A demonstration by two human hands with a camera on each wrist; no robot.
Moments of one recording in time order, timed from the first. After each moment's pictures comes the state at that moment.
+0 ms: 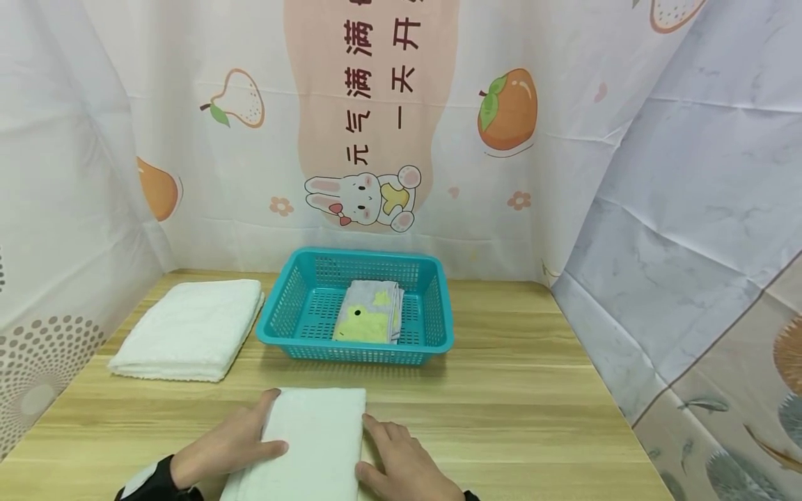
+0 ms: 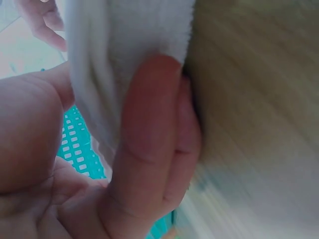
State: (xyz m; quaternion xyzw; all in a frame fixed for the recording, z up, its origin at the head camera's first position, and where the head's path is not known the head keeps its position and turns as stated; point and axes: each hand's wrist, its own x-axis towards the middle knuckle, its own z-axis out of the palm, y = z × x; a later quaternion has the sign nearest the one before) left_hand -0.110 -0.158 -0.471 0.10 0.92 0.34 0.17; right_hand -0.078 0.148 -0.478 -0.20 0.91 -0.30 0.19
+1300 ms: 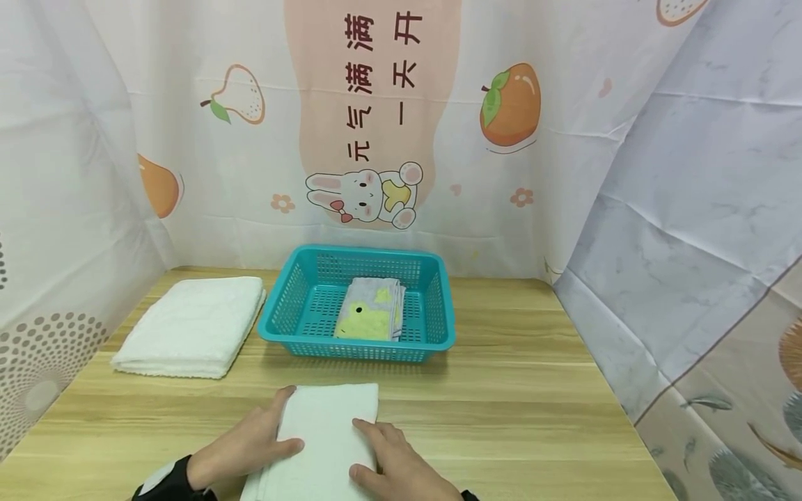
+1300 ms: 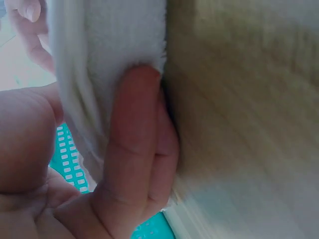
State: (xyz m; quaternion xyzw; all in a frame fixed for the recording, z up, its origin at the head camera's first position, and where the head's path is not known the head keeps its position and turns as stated) left_hand -0.108 -0.141 -0.478 0.13 0.91 0.36 0.17; right_hand -0.073 0.148 -0.477 -0.21 0.86 -0.40 0.23
